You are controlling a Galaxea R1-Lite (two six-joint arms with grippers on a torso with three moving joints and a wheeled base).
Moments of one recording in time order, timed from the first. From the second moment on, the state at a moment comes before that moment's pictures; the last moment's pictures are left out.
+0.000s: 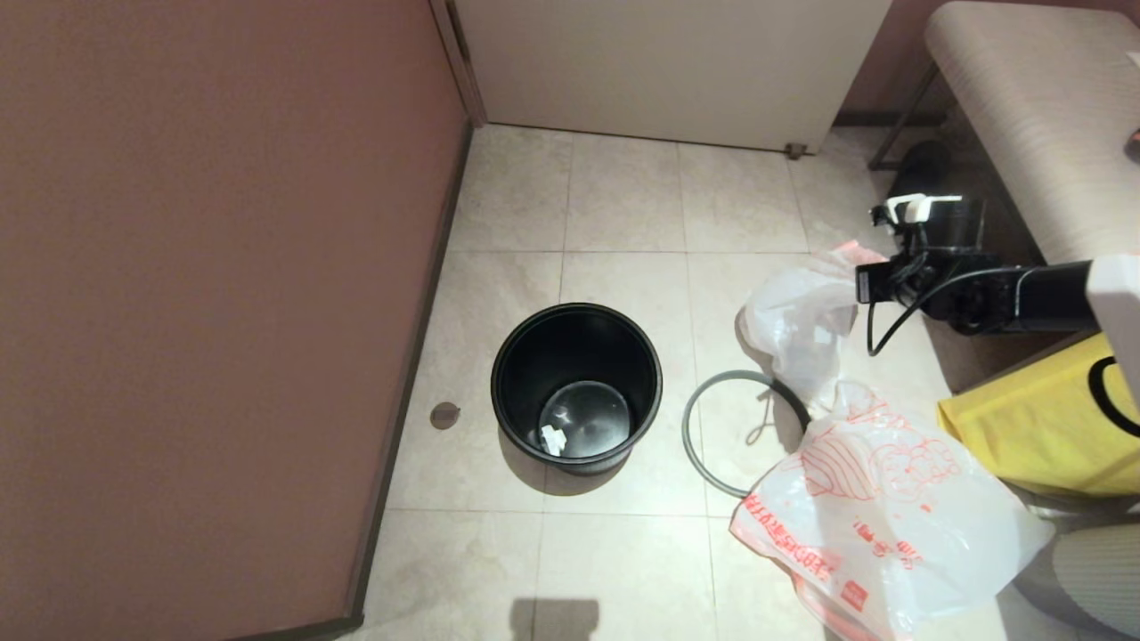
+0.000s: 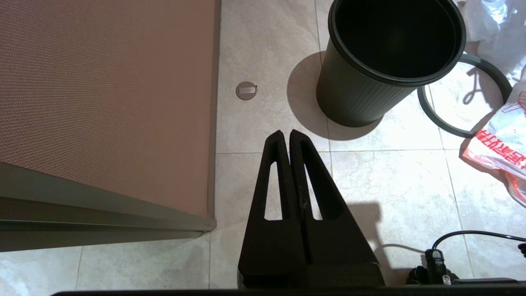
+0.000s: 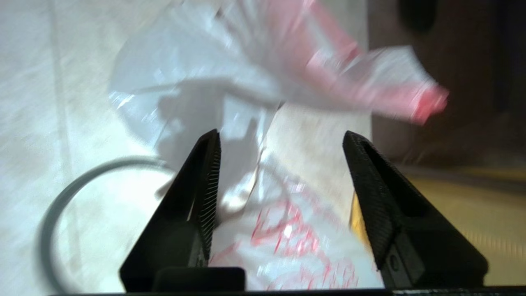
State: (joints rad) left arm 0.00 0.00 0.00 0.02 -0.01 0.02; right arm 0.00 2.29 -1.86 -0.17 -0.28 -0.12
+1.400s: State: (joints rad) left arm 0.00 0.00 0.00 0.02 -0.01 0.02; right arm -0.24 1.59 -1.11 0.63 0.07 0.50
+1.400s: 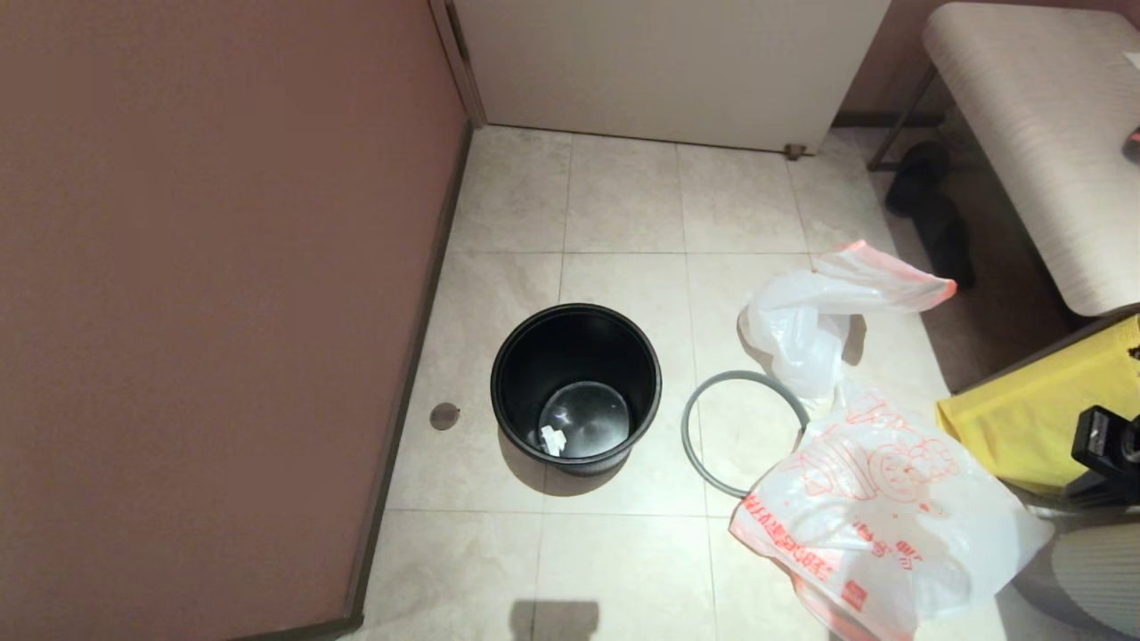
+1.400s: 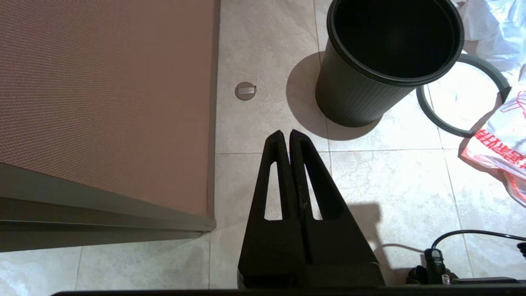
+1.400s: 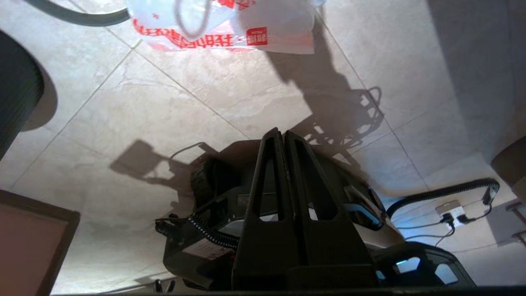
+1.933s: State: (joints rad) left arm 0.00 0.00 0.00 0.02 -0.01 0.02; right arm -0.41 2.03 -1.08 0.41 0.08 0.44
